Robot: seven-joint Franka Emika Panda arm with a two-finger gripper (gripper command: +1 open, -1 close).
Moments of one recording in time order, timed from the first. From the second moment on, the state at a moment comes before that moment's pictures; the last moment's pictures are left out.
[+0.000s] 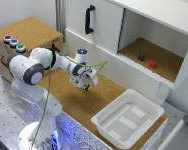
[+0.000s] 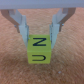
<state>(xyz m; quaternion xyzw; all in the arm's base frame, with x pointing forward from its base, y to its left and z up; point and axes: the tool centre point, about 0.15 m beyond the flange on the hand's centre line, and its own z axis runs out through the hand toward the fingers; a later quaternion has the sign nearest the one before) 0.364 0.018 0.237 0.97 0.22 0.07 0.06</state>
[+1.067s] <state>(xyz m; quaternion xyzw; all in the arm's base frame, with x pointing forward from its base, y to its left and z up) 0.322 0.027 0.241 0.65 0.76 0.06 -0.03</state>
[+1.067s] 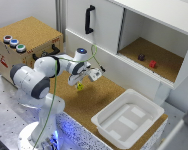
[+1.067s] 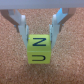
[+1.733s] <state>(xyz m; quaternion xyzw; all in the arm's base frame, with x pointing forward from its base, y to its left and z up) 0.322 0.034 0.241 0.66 0.75 0.05 -0.03</state>
